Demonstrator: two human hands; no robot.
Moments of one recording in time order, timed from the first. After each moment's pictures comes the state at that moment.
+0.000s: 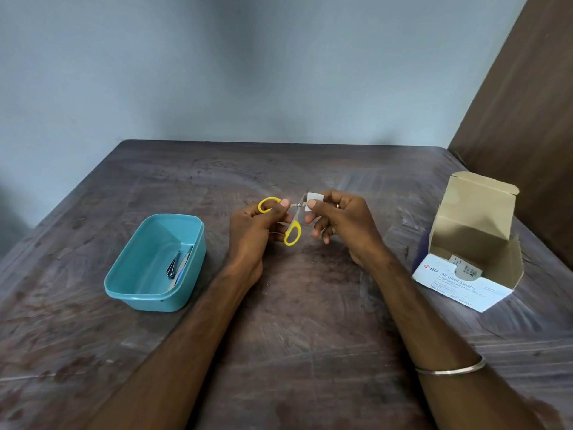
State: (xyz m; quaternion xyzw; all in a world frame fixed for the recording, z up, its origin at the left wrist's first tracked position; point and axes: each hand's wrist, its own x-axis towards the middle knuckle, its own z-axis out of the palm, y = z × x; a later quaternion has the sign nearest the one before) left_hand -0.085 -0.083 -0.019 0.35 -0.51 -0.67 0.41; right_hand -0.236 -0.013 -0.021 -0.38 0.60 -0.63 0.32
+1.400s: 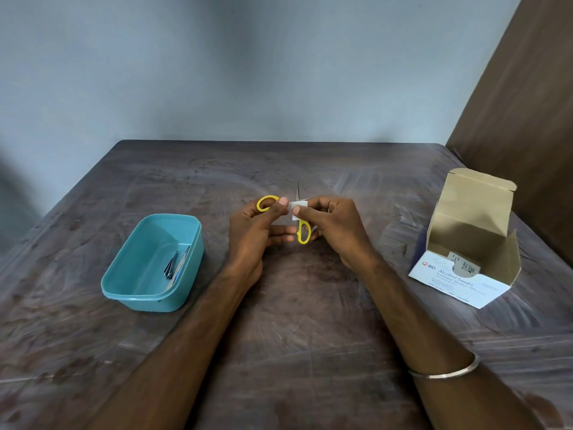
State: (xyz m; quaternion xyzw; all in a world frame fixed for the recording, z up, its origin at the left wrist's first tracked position) left_hand -0.088 -0.080 -0.021 0.34 -0.50 -0.69 0.40; right_hand -0.223 -0.016 -0.030 -0.39 0.65 -0.60 0.26
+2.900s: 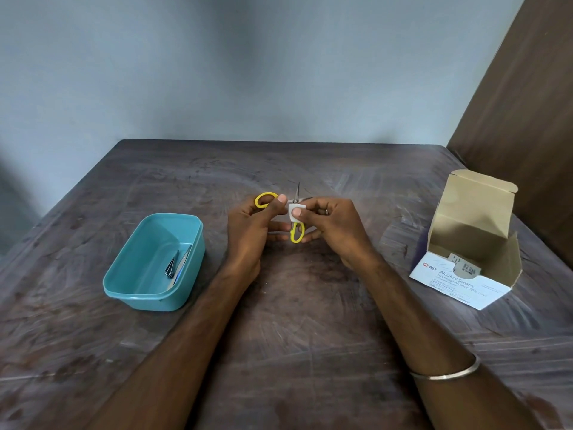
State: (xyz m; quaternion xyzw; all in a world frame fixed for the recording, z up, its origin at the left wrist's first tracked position) left_hand -0.083 -0.081 -0.017 0.35 -0.54 -0.64 0.42; right_hand -0.218 -0.014 -0.025 -0.40 0.61 -0.61 0.31
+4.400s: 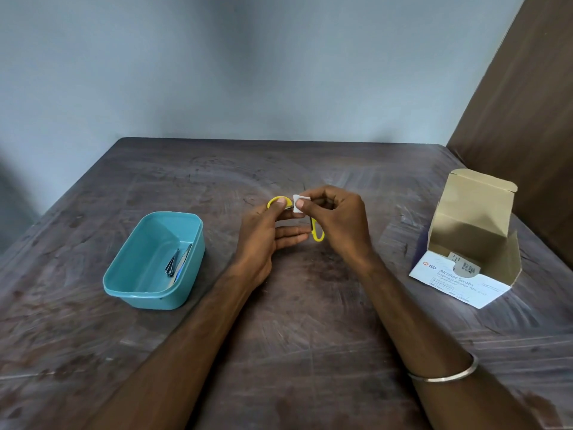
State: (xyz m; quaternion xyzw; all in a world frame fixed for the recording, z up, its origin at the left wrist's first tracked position) left_hand -0.094 -0.077 -0.024 0.31 -0.49 -0.73 0.36; right_hand -0.216 -0.013 -0.020 -0.41 0.64 -0.63 0.17
